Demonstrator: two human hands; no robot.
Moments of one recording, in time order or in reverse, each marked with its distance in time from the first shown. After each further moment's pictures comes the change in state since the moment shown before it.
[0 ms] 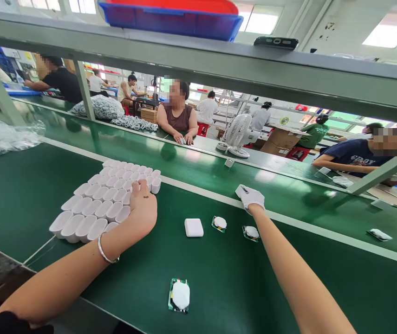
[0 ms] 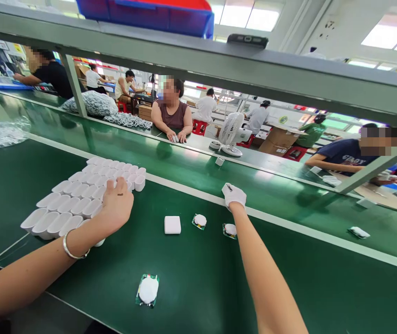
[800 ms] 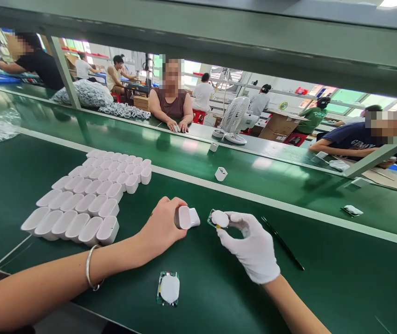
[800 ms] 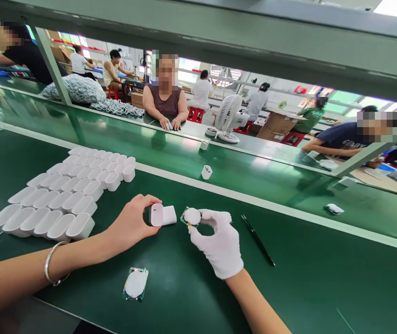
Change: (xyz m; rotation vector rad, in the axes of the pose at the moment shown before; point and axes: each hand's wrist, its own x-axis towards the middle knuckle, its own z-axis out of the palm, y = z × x) left_hand -0.026 0.056 0.024 -1.210 0.098 0.289; right_hand -0.175 0.004 -0.030 0.569 0.015 -0.401
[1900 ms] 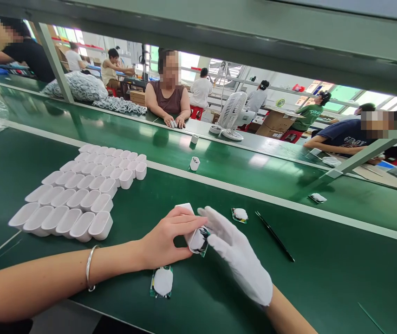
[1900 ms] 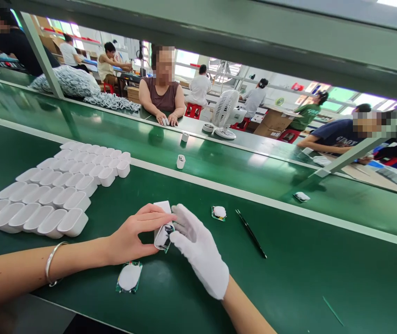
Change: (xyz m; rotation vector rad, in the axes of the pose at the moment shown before) left_hand -0.011 -0.010 0.022 -0.202 -0.107 0.683; right_hand -0.015 -0.037 -0.008 0.555 -0.425 0.245
